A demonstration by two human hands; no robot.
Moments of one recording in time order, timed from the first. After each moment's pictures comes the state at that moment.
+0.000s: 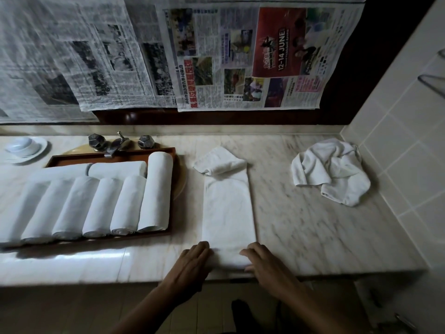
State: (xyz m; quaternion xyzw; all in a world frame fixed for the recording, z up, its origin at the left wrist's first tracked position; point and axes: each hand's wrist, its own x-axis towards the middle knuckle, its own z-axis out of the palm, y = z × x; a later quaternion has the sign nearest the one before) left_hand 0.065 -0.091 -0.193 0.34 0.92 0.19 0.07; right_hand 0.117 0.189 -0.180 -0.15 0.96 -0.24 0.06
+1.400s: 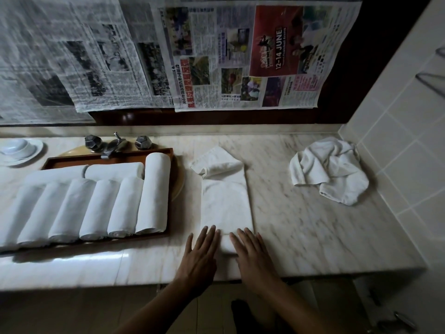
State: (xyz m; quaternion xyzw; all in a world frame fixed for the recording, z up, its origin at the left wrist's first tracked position) left_hand 0.062 -0.056 -0.199 0.29 0.96 0.07 0.02; right_hand 0.103 0.156 -0.205 -0.11 0.99 -0.13 0.00
